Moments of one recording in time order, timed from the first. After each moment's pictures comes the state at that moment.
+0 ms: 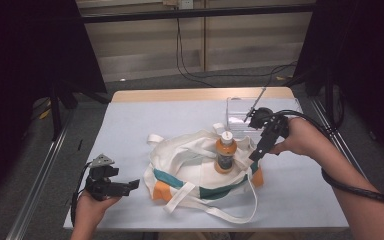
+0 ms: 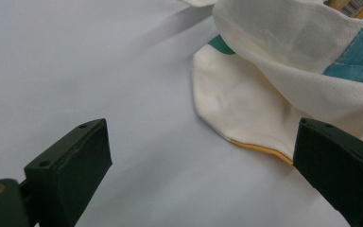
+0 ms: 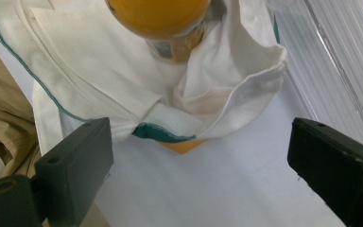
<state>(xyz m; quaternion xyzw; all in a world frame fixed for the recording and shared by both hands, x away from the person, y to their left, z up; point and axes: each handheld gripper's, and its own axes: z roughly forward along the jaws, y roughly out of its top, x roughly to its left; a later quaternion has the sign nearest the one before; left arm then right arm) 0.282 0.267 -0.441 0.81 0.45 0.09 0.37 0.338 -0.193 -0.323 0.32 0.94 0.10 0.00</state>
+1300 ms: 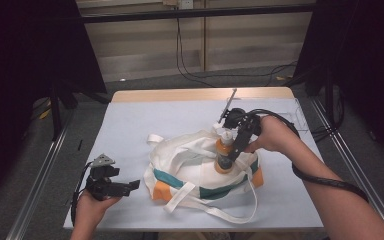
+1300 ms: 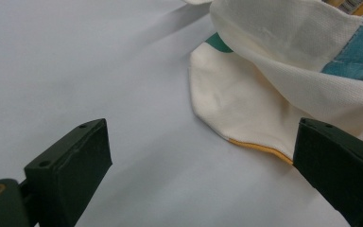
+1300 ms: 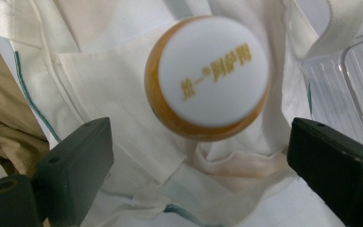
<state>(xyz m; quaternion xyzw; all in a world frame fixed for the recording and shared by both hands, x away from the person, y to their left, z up) 0.284 0.267 -0.441 0.81 0.44 0.09 0.37 0.357 -0.138 -0.335 0.28 0.95 0.11 -0.01</state>
